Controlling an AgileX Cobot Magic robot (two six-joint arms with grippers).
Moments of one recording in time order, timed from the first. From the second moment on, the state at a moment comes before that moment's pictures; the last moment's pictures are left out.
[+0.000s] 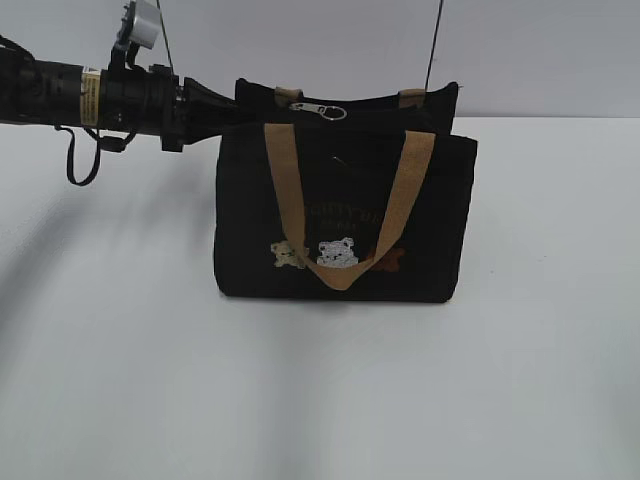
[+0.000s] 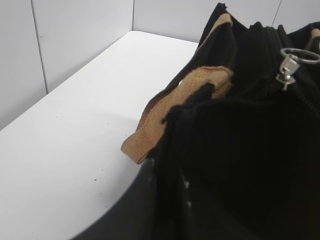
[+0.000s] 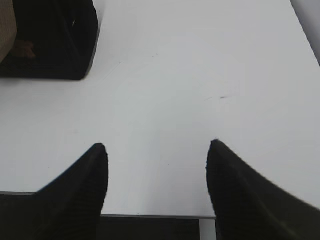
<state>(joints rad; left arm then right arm) -0.09 2.22 -1.51 1.59 -1.21 -1.04 -0.04 -0.01 -0.47 0.11 1.09 -0.11</state>
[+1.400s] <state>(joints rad) -0.09 2.22 -1.52 1.62 -1.21 -1.04 -0.04 0.57 -0.65 0.49 1.02 -0.47</state>
